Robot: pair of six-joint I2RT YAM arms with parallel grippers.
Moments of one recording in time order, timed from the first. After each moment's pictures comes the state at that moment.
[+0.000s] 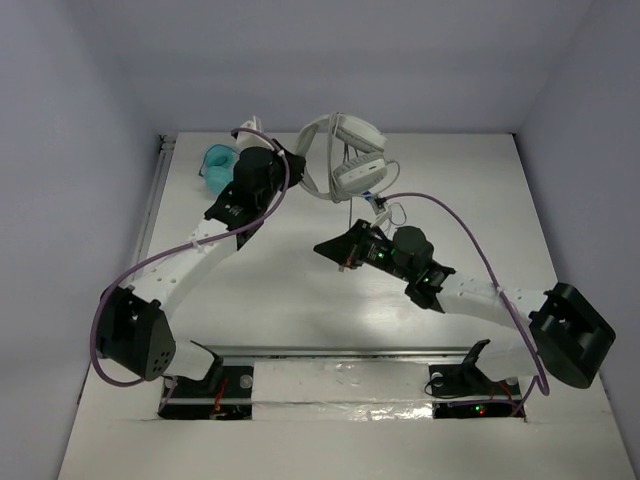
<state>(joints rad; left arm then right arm) -0.50 1.39 1.16 0.03 -0.18 -0.76 0.82 1.32 0.64 0.66 -0.24 1.02</state>
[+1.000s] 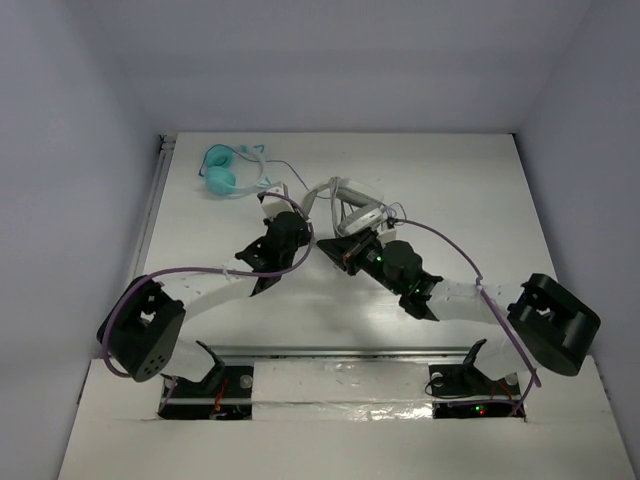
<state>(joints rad) -0.72 1.39 0.72 0.24 -0.51 -0.71 0.87 1.40 0.56 0.78 0.12 1.55</state>
